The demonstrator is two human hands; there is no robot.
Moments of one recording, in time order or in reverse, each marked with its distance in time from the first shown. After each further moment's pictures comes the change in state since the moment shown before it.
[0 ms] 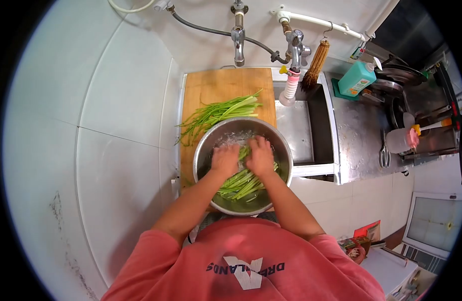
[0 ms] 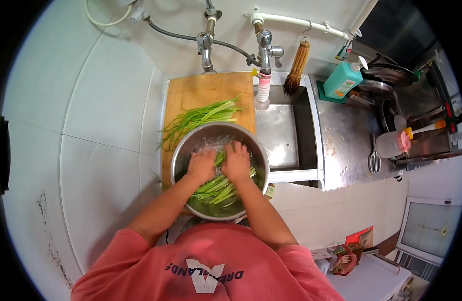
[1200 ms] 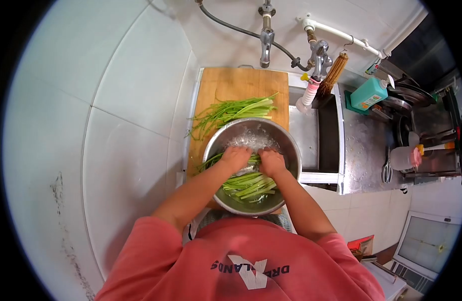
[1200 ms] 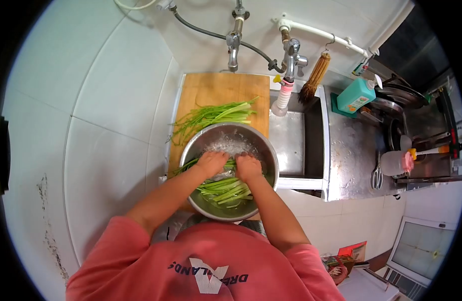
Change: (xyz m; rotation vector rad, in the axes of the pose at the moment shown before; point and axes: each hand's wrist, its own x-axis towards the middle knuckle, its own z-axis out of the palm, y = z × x) left_hand 0.014 -0.016 0.009 0.021 -0.067 0.160; right_hand 0.009 0.009 -0.006 -0.193 -0.386 -0.100
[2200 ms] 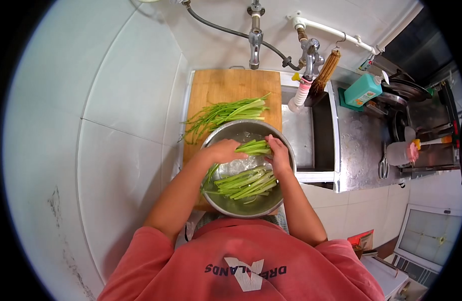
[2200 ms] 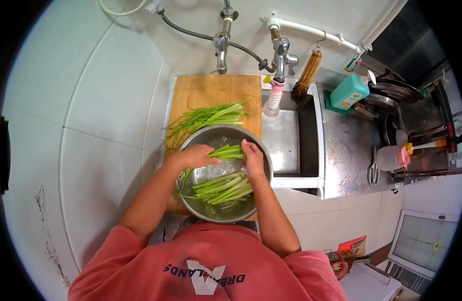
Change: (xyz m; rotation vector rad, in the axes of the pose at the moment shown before) left_hand -0.004 -0.016 -0.082 -0.482 -0.231 0.031; right_hand -0.008 0.005 -0.038 1.483 0.205 0.495
